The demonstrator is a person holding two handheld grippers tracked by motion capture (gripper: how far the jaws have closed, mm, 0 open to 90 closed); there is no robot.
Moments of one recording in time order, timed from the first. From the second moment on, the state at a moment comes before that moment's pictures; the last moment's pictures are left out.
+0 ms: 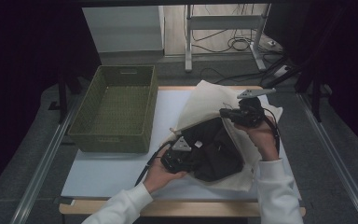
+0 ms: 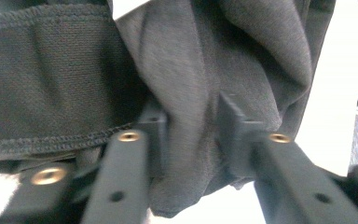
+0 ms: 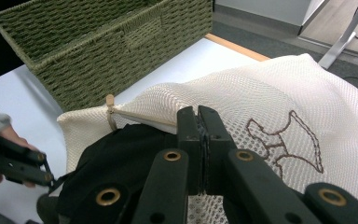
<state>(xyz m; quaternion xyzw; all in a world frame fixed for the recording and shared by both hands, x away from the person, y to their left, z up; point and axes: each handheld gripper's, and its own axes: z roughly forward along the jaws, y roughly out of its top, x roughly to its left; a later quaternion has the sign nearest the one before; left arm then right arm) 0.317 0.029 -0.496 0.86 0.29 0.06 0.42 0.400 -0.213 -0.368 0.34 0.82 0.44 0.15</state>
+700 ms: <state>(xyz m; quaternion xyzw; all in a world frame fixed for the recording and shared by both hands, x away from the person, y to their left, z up) 0.338 0.003 -0.499 0.86 0.29 0.08 0.41 0.399 -0.210 -0.368 0.33 0.82 0.44 0.14</state>
